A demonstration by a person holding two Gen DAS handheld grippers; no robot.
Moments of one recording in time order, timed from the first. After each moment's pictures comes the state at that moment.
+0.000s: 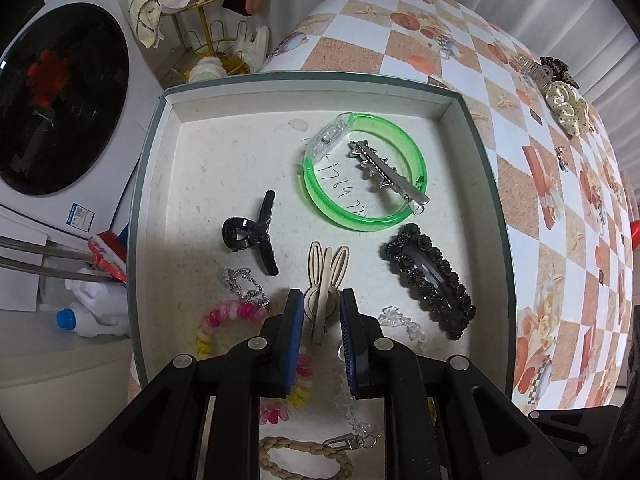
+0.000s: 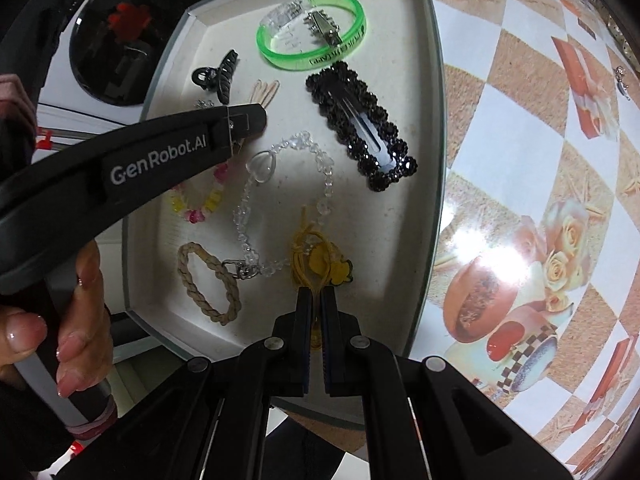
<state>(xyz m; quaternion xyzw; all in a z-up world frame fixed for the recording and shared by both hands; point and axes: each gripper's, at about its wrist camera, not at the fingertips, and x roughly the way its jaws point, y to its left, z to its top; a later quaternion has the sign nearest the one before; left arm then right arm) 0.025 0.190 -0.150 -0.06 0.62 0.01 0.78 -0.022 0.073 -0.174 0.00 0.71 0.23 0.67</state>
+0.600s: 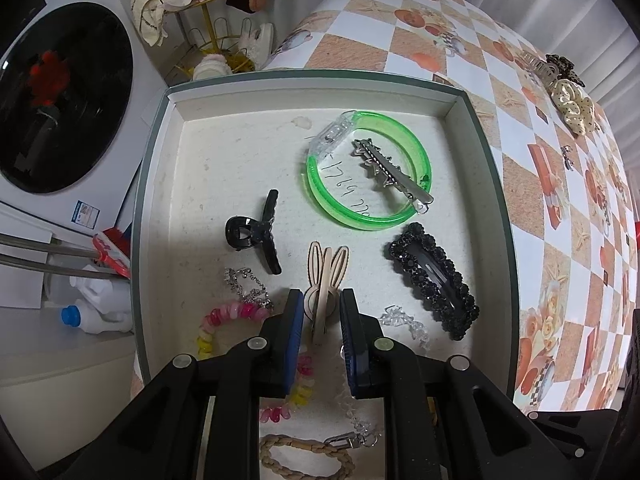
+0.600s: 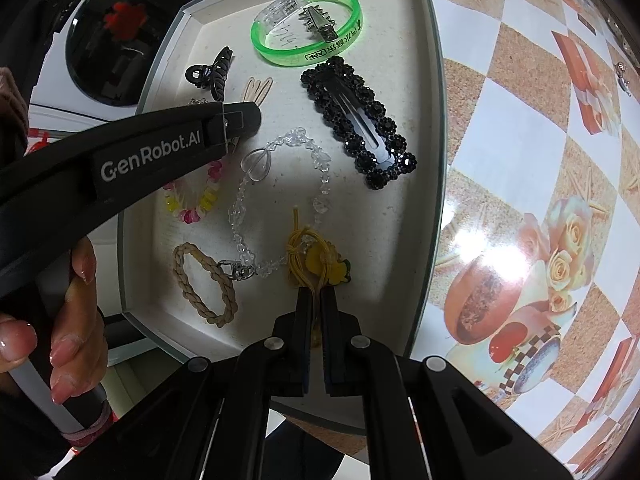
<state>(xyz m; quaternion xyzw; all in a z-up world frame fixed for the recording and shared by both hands) 0.027 0.190 -0.150 -0.06 0.63 0.02 0.78 -0.018 0.074 -0.180 0.00 0.71 0.23 0.67</state>
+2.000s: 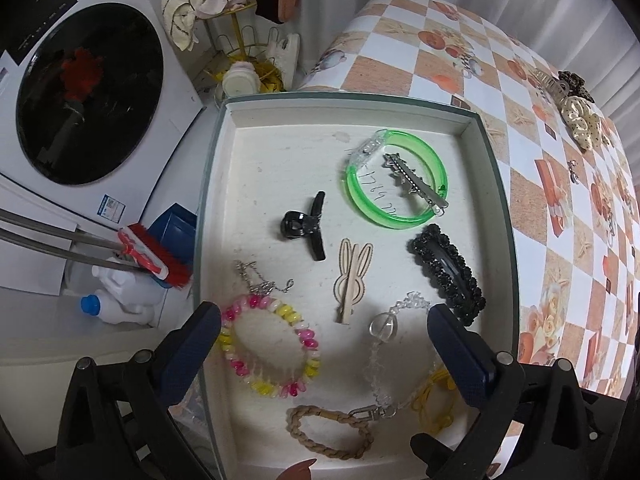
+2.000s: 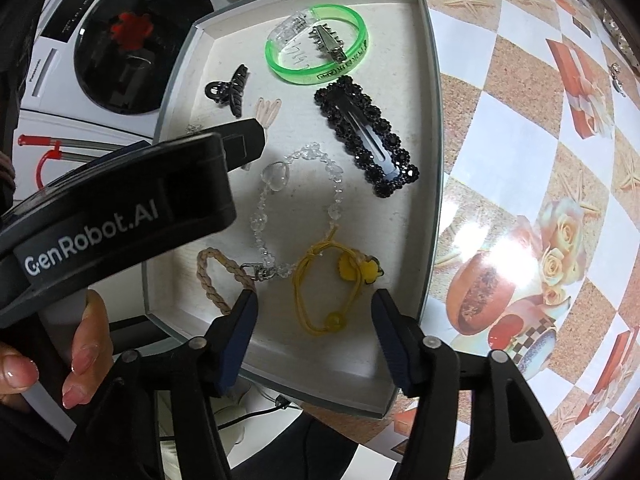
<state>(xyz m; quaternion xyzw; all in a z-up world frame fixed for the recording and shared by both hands) 0.009 0.203 -0.122 -0.05 0.61 0.06 0.78 -0.010 0.064 -0.157 0.02 0.71 0.24 0.67</state>
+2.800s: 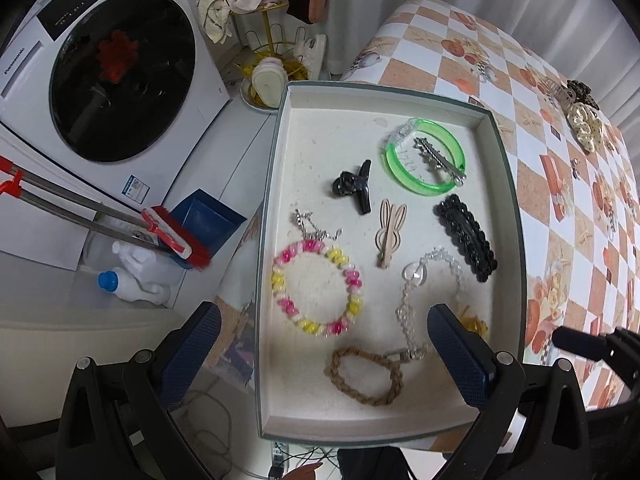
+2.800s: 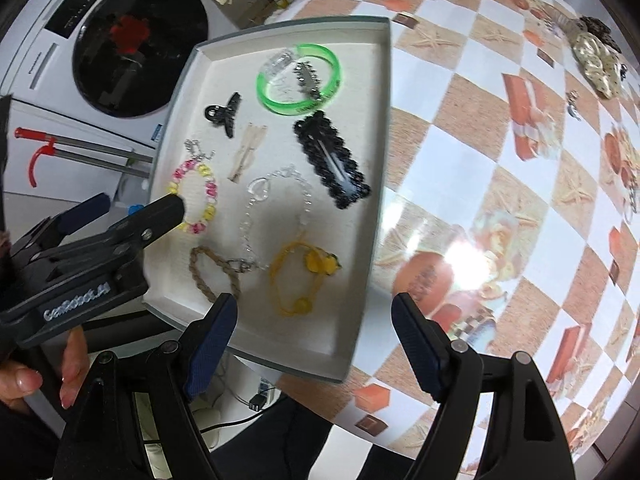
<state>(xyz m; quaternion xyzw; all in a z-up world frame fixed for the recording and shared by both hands) -0.038 0.222 -0.098 -0.06 0.61 0.10 0.78 -0.013 0.054 -0.102 -0.03 0.69 0.21 0.69</state>
